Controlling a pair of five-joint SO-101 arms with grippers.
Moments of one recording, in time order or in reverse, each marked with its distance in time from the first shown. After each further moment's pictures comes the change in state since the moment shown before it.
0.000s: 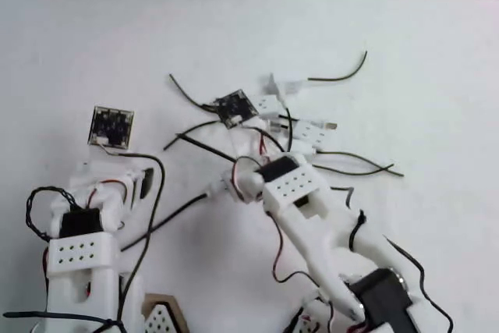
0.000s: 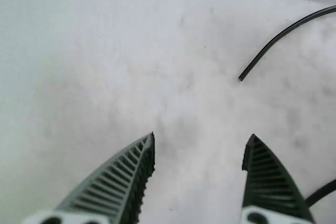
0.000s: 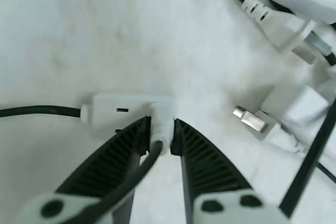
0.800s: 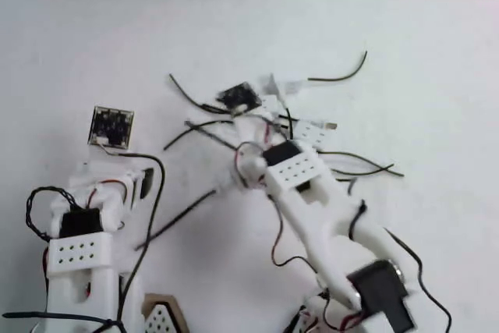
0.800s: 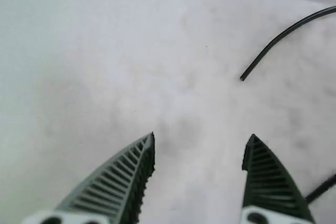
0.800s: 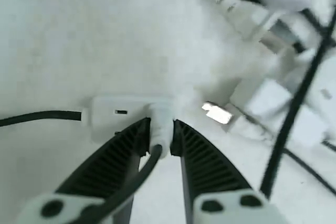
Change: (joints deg) left arm -0.2 0.0 0.0 0.0 0.0; right arm 6.3 -3.9 -7.6 5.5 0.2
